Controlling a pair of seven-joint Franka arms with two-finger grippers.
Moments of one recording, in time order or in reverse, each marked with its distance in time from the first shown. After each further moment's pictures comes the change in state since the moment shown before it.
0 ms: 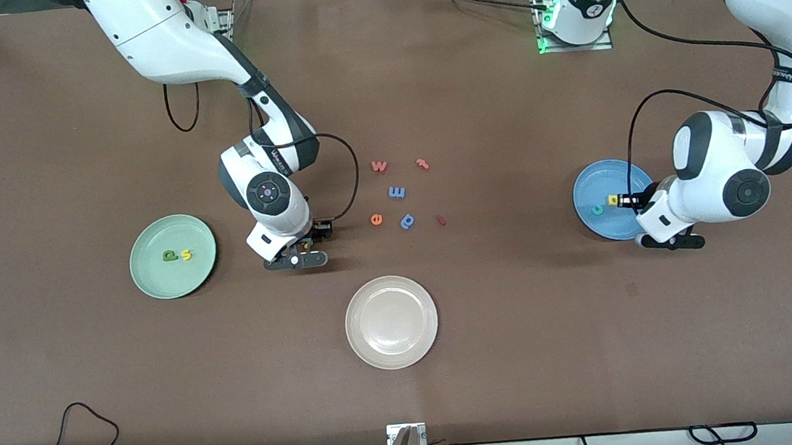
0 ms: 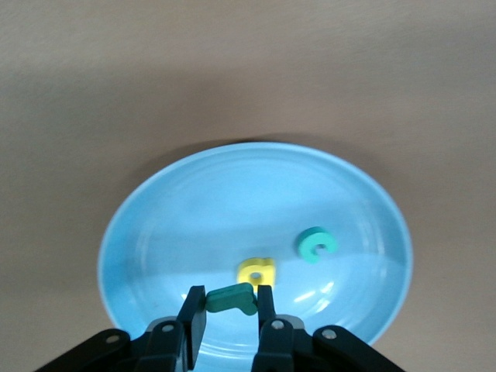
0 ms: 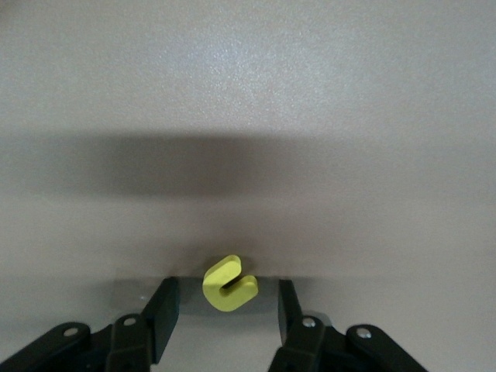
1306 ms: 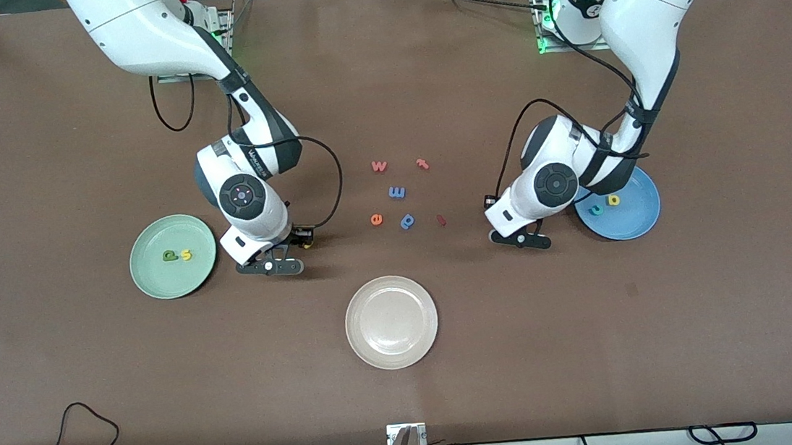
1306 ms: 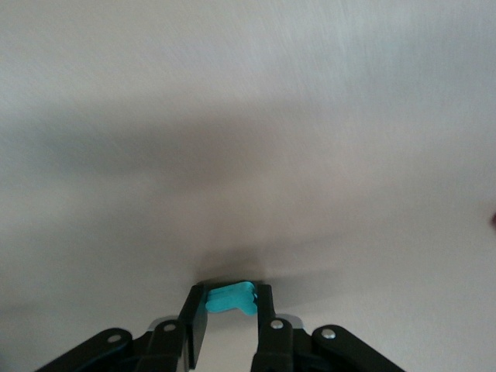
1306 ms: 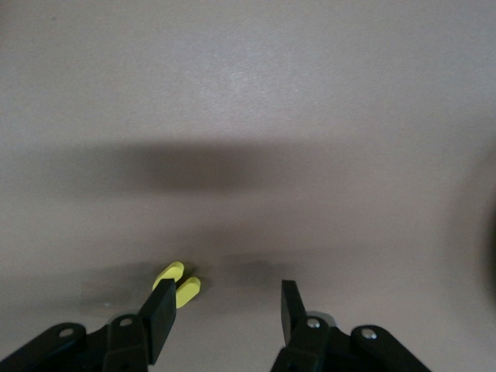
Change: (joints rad) left arm -0.418 0.116 -0.014 0.035 -0.063 0.232 -0.272; right arm -0.023 -0.060 -0.025 -0.008 0.000 -0.055 0.047
